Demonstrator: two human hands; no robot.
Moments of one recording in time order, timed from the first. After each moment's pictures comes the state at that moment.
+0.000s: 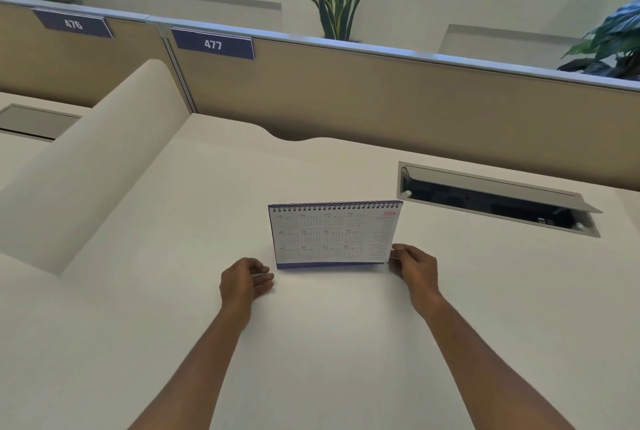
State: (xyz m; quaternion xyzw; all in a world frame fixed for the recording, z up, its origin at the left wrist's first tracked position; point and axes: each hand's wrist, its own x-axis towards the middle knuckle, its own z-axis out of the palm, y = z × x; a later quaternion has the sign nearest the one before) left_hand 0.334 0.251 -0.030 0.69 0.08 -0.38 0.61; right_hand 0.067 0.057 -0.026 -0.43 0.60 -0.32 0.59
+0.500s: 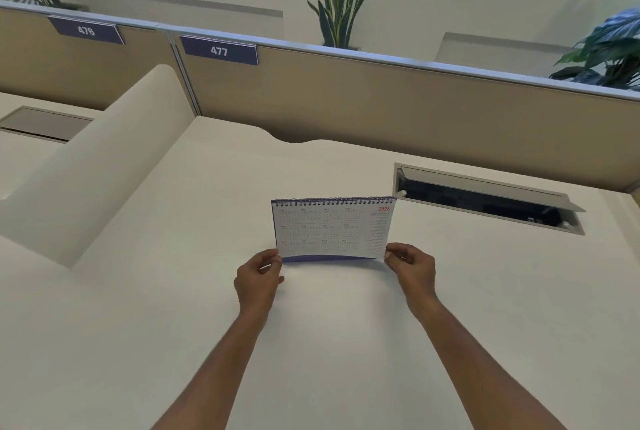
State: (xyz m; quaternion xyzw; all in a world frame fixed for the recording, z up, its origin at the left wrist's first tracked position) left_hand 0.287 0.261 -0.004 0.76 -0.07 -0.27 0.59; right_hand 0.058 0.095 0.010 -0.52 0.55 -0.34 0.55
